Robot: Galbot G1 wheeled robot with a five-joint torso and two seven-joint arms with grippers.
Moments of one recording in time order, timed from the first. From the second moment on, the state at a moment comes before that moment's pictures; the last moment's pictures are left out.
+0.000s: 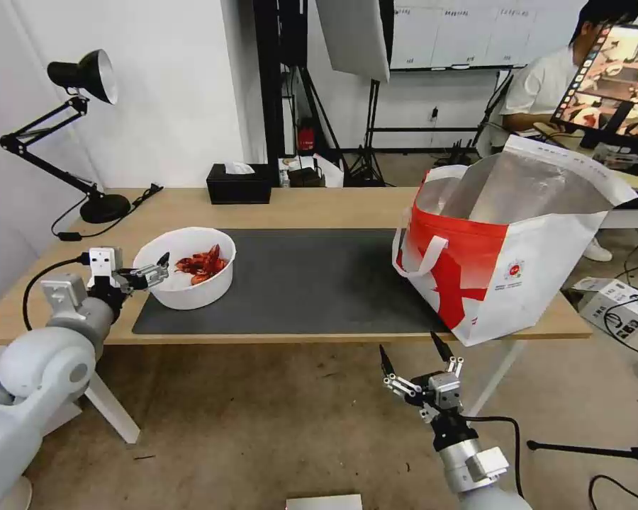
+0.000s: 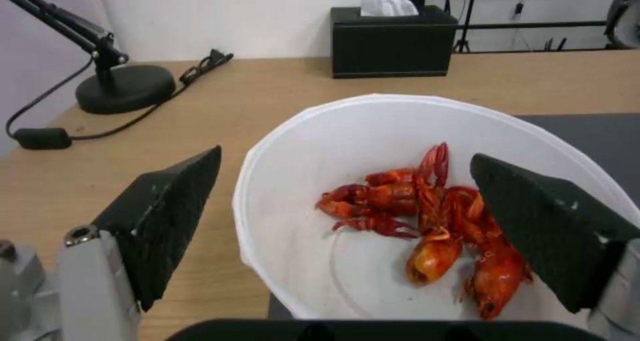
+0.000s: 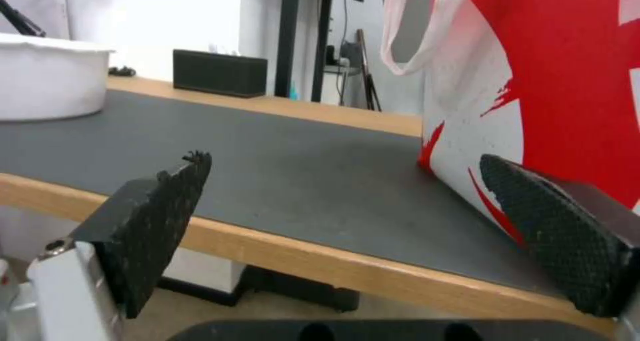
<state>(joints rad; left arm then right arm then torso) 1.18 -0.65 -0.53 -1.96 -0.93 0.32 -0.31 -1.61 1.13 0.28 2.03 0.10 0.29 0.19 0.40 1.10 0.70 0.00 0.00</state>
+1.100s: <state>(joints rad) 0.90 -0.64 -0.36 -1.73 -1.35 0.57 -0.50 -1.61 1.12 0.28 2.03 0.10 0.28 0.19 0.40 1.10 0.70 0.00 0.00</state>
